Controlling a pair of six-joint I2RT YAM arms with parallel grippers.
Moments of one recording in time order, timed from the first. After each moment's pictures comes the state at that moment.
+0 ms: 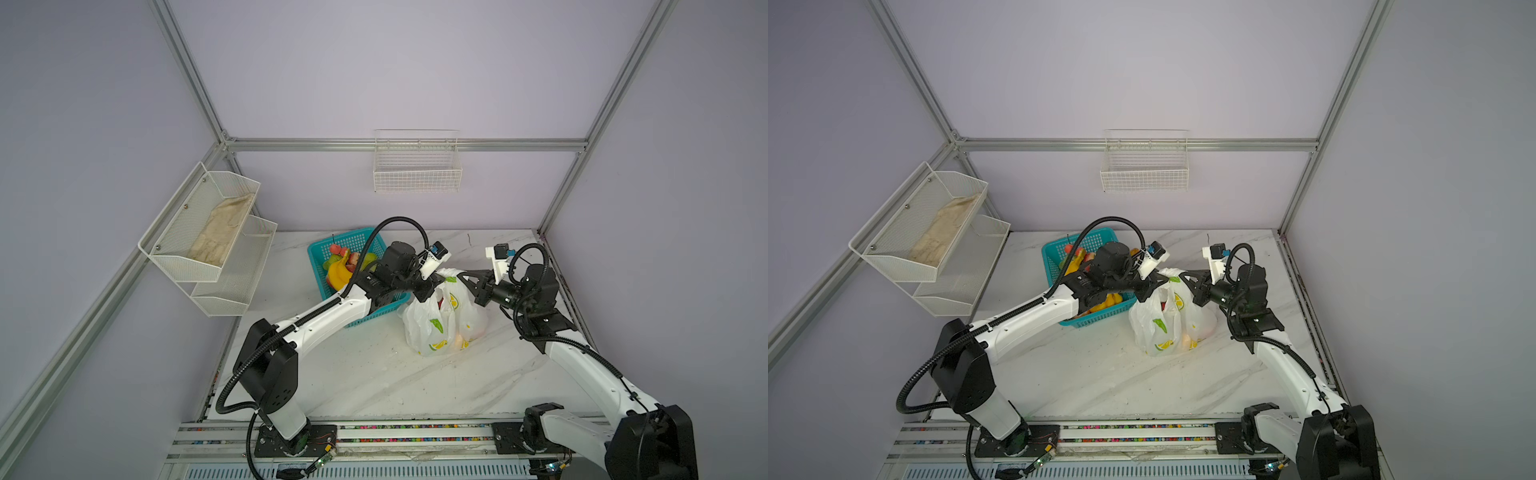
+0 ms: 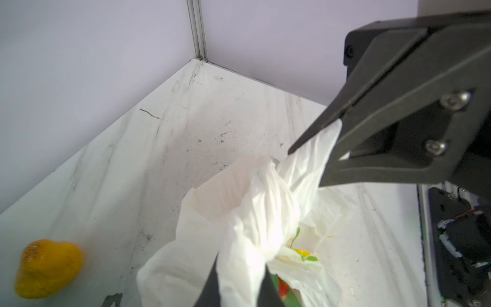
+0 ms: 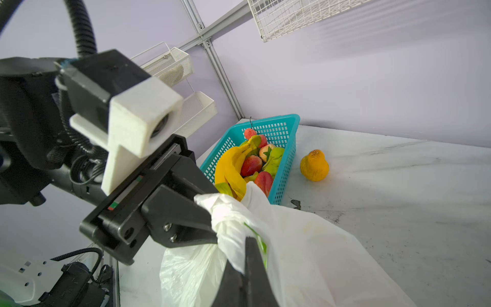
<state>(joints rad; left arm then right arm) -0.72 1.67 1.39 -0.20 0.31 0.16 0.22 1.11 0.73 0.24 -0.73 0.31</state>
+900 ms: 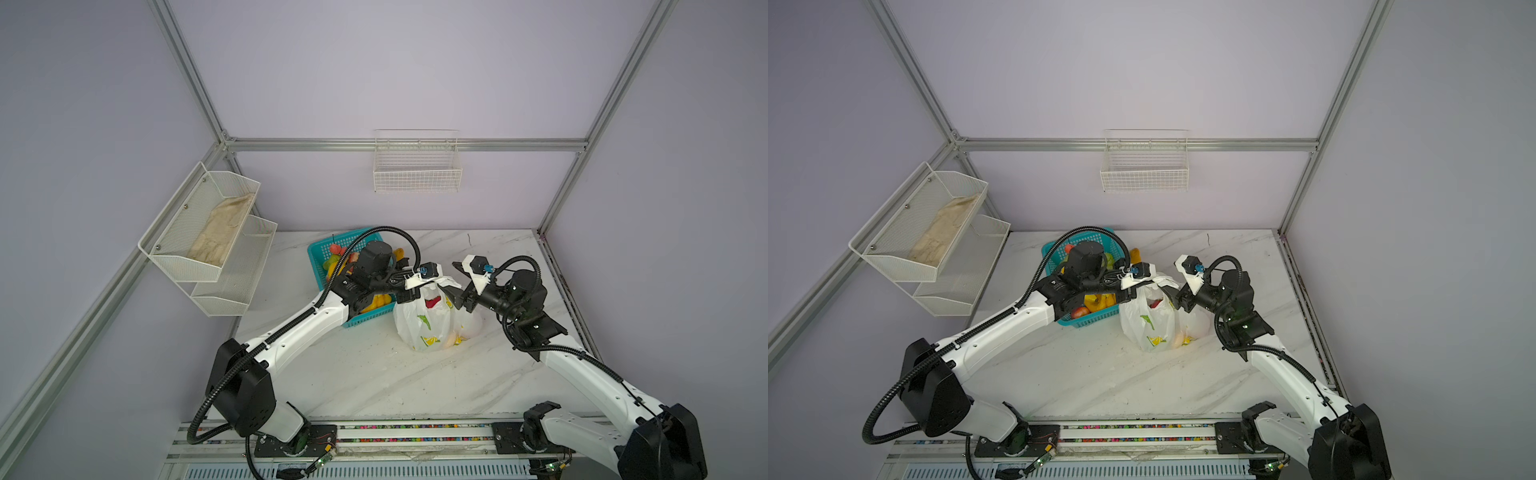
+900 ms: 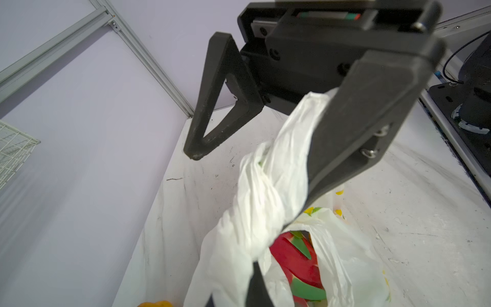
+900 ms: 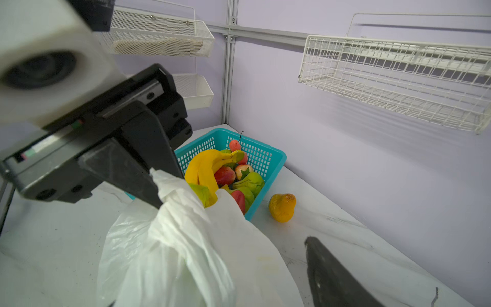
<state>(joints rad) -0.64 1.50 1.28 -0.19 0.52 0.71 0.40 1.09 0.73 0.28 -0.52 -0.19</state>
